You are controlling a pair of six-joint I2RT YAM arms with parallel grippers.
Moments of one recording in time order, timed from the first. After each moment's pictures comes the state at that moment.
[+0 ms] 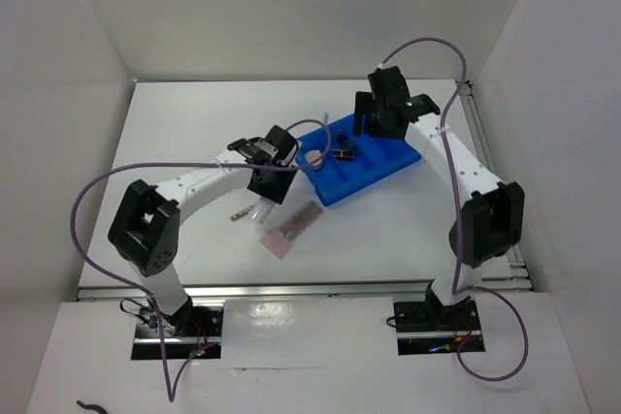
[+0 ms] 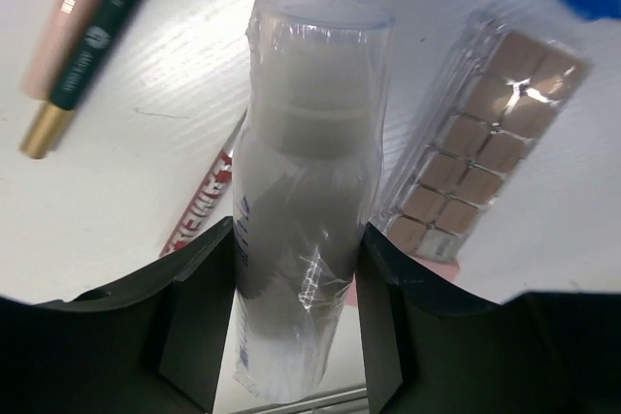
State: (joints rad) left arm -0.61 1.74 1.31 -0.76 -0.12 -0.18; right arm 0.37 1.66 1.58 -0.75 0.17 0.39
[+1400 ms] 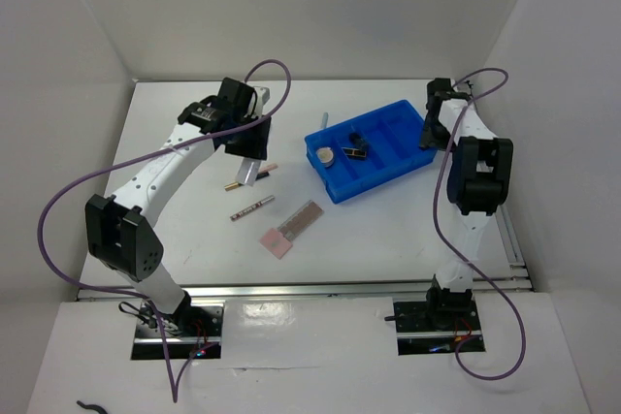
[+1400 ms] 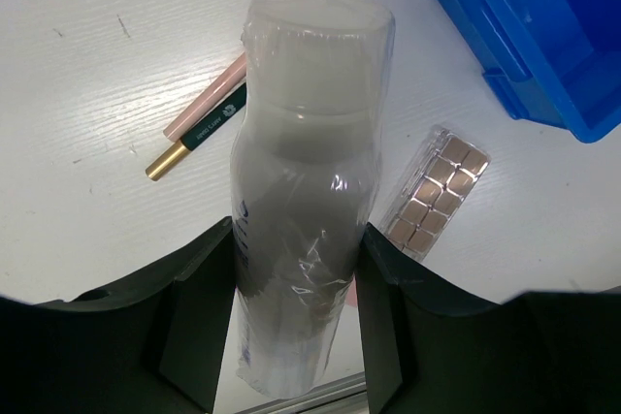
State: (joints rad) left arm -0.39 1.64 1.58 -0.89 0.01 -0.19; right arm -0.07 2.15 1.75 -0.87 0.40 0.29
